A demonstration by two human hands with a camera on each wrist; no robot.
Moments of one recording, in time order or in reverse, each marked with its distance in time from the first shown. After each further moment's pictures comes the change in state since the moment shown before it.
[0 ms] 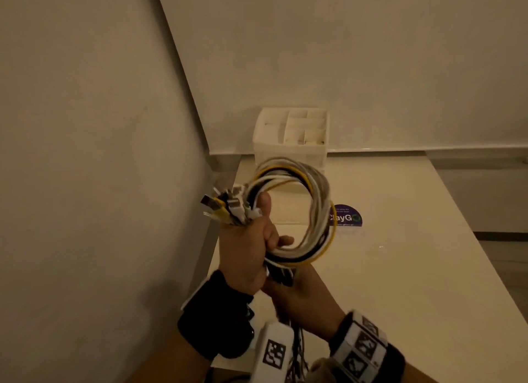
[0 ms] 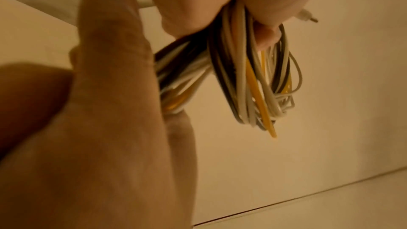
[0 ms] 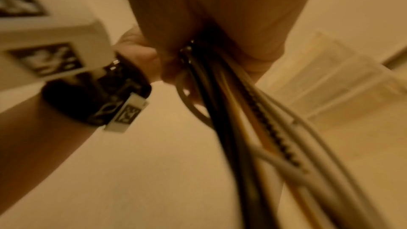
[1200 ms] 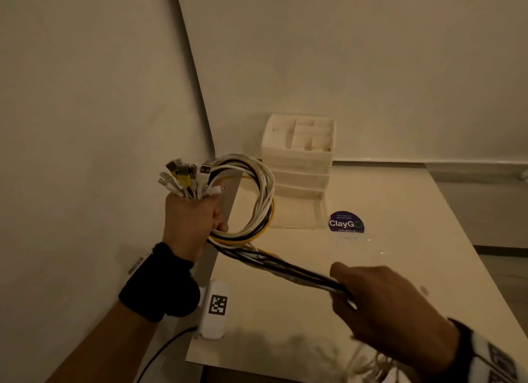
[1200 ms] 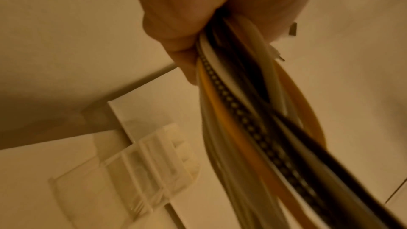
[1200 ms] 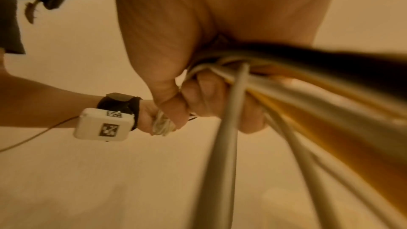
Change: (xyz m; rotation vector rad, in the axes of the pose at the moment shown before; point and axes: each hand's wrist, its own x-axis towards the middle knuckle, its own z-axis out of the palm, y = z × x) left_hand 0.037 0.070 -0.079 0.349 0.127 0.186; right_hand -0.060 -0.041 -0.053 -1.099 0.079 -0.098
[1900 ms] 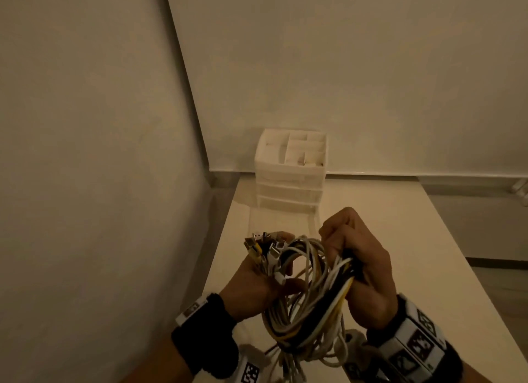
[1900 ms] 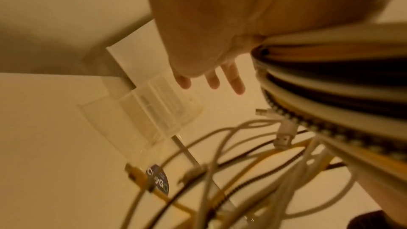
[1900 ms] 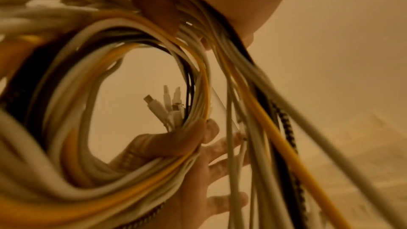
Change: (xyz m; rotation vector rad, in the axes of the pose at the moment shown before) left_hand -0.041 -0.069 0.051 0.255 -0.686 0.039; right_hand 0.059 0.010 -0.004 0.929 0.638 -0.476
